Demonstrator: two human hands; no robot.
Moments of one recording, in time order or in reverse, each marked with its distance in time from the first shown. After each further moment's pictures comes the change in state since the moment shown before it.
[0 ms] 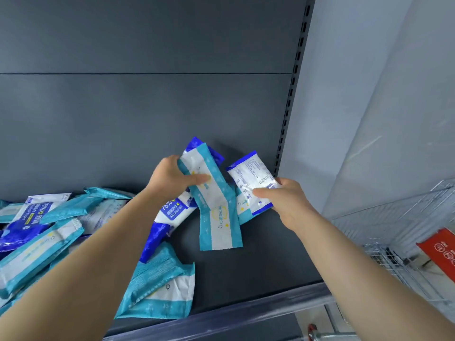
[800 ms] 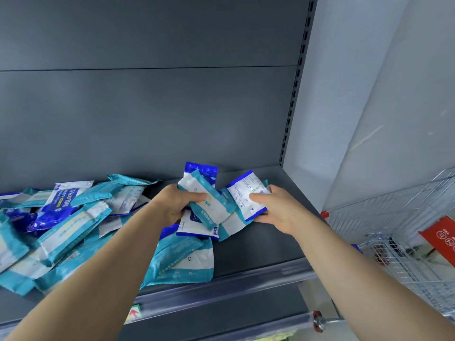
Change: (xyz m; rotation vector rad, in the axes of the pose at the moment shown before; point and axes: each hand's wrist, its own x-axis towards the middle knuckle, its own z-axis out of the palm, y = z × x) left_hand -0.053 -0.044 0.000 -0.504 -0.241 -0.451; right_hand -0.039 0.026 0.026 0.133 -0.245 0.177
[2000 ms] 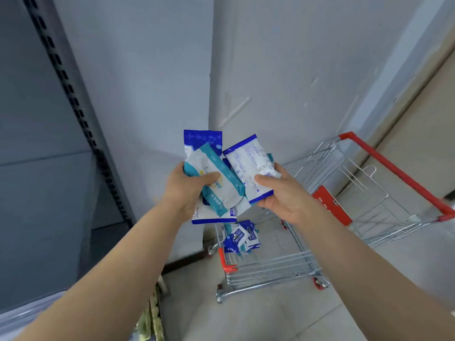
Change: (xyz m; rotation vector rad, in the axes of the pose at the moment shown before) left_hand 0.041 -0.002 0.479 -0.226 -0.095 0.095; right_hand -0.013 -0.001 -0.436 0.333 0.135 -0.056
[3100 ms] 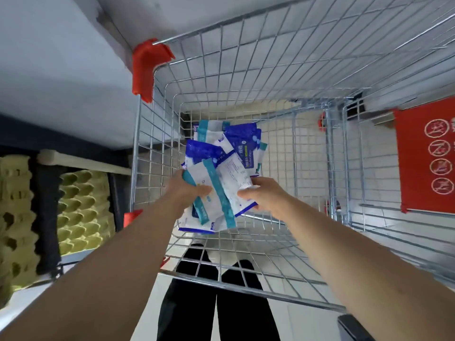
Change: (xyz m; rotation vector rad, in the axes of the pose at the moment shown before) left_hand 0.266 -0.469 0.064 0.338 0.251 -0.764; right_hand 0.310 0.350 -0.311 -0.688 -0.105 0.826
